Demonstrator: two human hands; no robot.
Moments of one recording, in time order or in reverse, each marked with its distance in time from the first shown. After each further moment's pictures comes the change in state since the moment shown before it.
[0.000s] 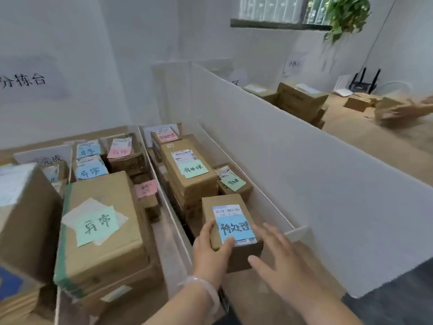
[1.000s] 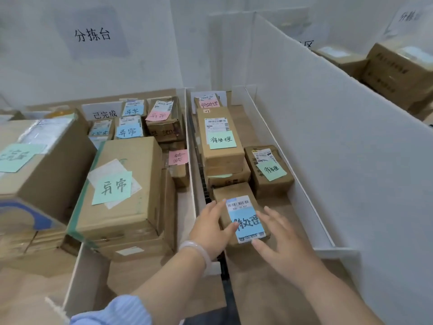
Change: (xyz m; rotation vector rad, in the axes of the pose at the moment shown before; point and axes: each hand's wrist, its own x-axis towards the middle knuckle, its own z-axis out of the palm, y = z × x) left_hand 0.055 0.004 -0.004 0.619 0.054 0.043; right_hand 0.104 0.033 0.012 -0.014 -0.287 -0.241
